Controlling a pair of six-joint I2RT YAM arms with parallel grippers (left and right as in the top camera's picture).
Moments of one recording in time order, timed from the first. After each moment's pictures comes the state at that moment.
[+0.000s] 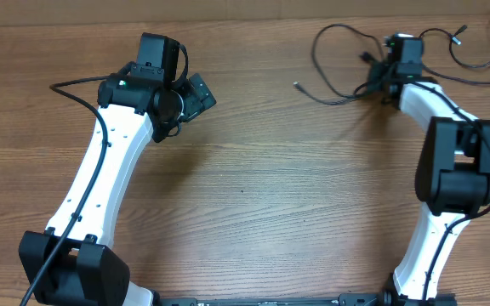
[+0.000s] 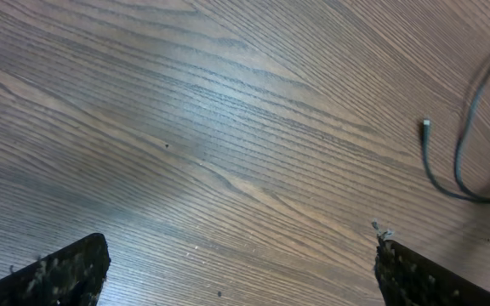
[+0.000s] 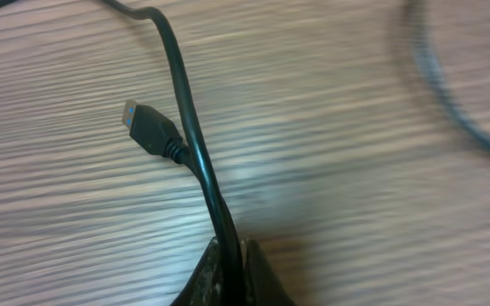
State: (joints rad) left arm -0.21 1.67 1.54 -1.00 0.07 -0.78; right arm -0.10 2.23 1.53 -0.15 0.09 0.10
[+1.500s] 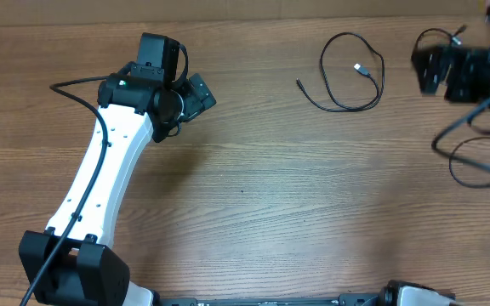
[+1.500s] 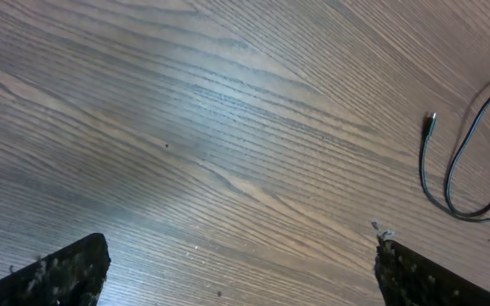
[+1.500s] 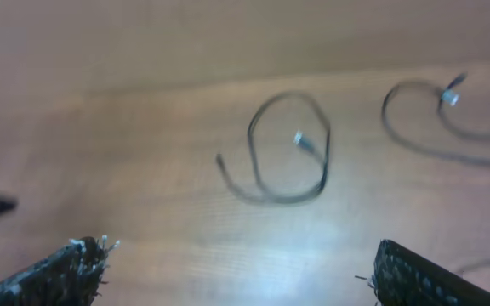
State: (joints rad) left arm -0.21 1.67 1.54 -1.00 0.07 -0.78; right arm -0.19 1.37 1.87 -1.23 -0.36 -0.03
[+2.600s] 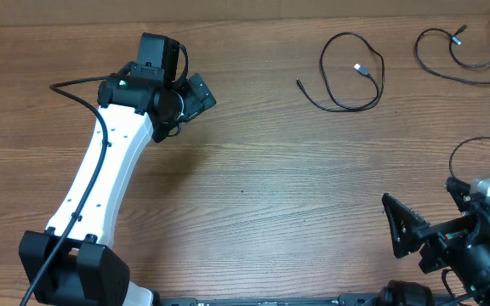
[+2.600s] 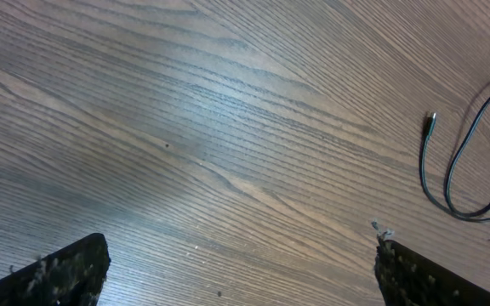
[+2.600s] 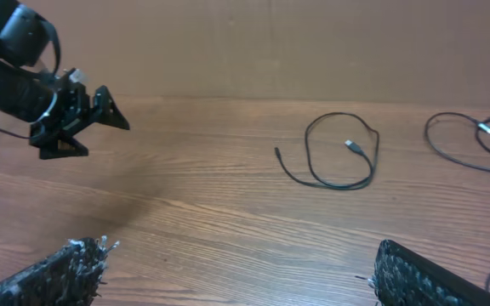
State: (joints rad) left arm -0.21 1.67 1.54 -1.00 0.07 -0.78; right arm -0.19 0.57 1.33 -1.19 -0.50 -0.06
